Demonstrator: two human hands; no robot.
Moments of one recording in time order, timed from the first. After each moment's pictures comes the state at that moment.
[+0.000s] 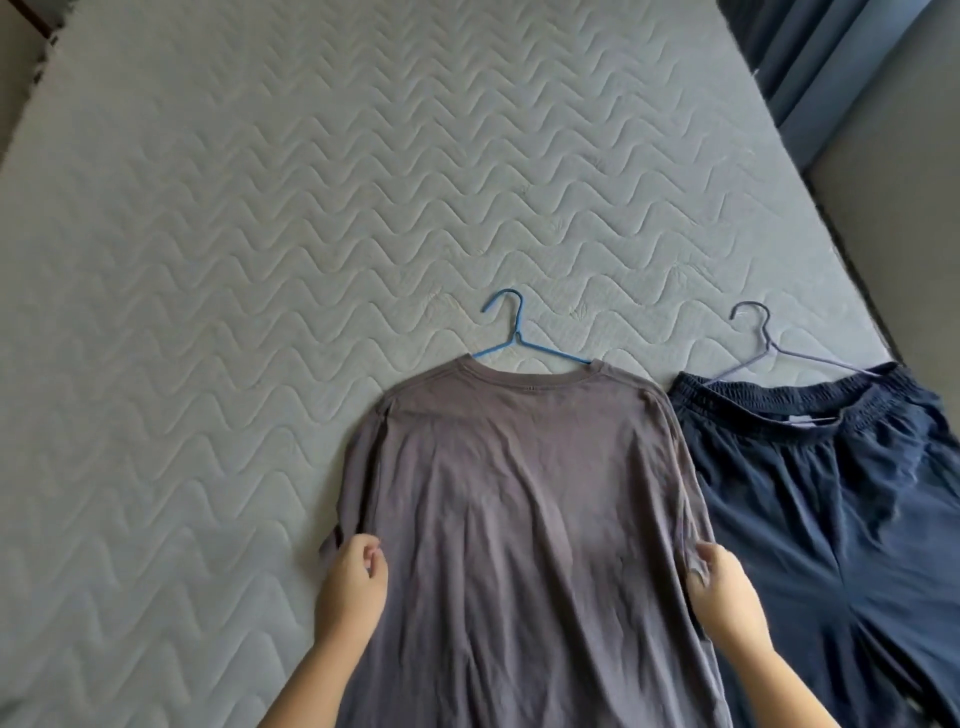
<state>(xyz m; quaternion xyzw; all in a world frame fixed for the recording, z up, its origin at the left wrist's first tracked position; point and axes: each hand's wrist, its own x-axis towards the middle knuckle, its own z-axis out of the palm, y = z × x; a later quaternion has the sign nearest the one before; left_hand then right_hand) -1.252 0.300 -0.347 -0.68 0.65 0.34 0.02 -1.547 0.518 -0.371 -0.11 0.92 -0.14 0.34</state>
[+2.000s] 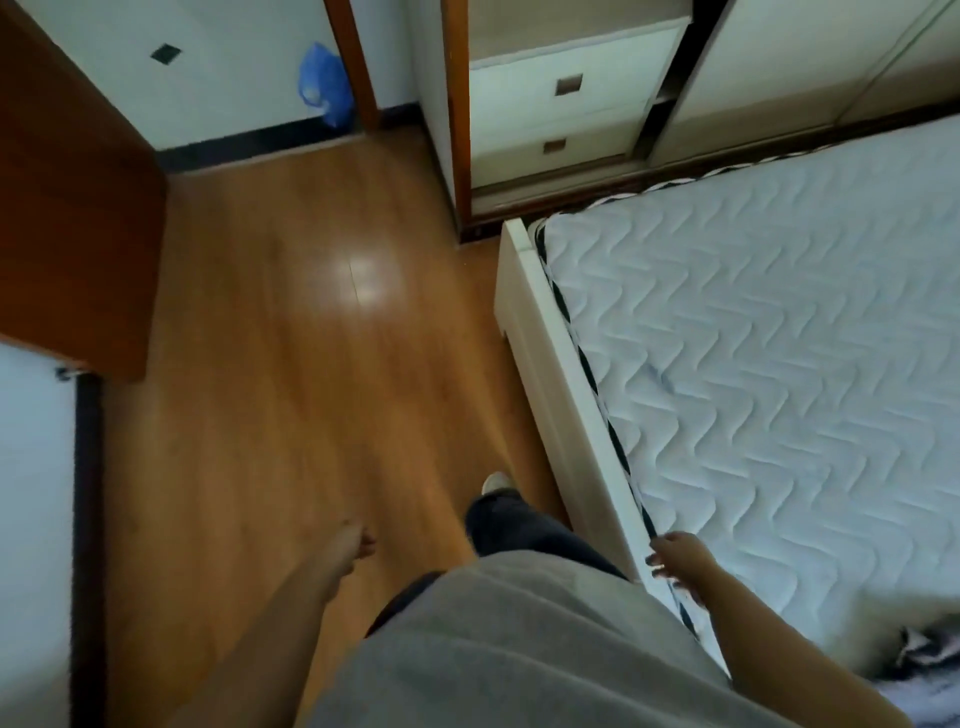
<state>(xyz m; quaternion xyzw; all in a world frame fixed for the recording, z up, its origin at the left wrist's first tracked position) -0.552 0.641 -0.253 -0.81 -0.14 0.49 -0.28 -0.833 0.389 -0.278 -0.50 0.68 0.20 0.50</state>
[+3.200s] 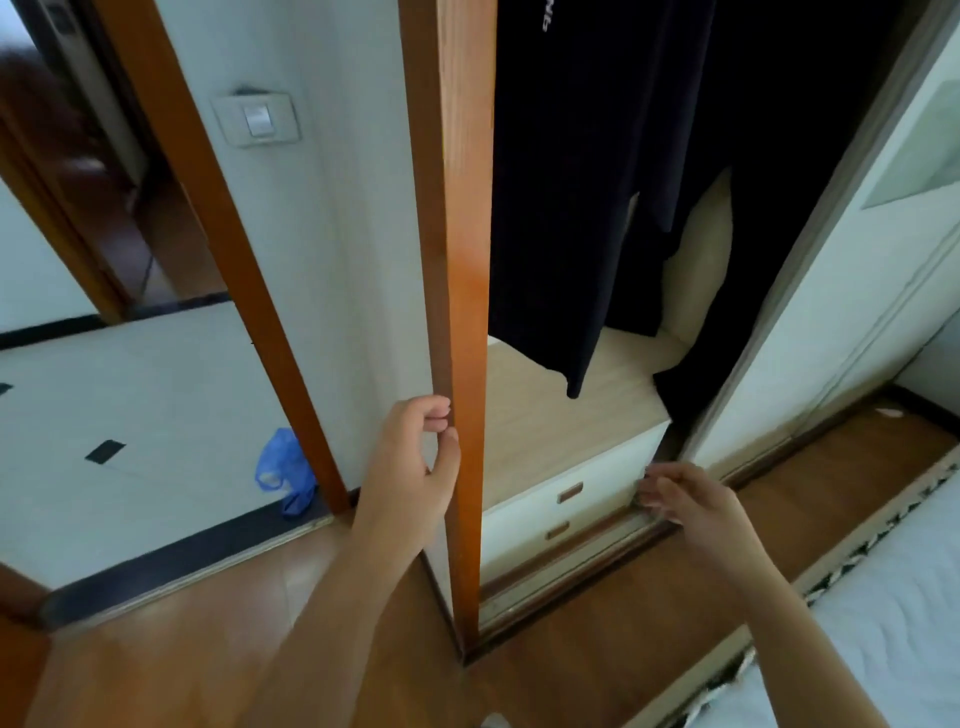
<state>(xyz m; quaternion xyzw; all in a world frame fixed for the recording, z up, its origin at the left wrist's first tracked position) -0.026 0.058 0.009 -0.75 0.46 0.04 -0.48 -0.249 -0.079 -0.035 -0.67 0.48 -0.28 0.48</state>
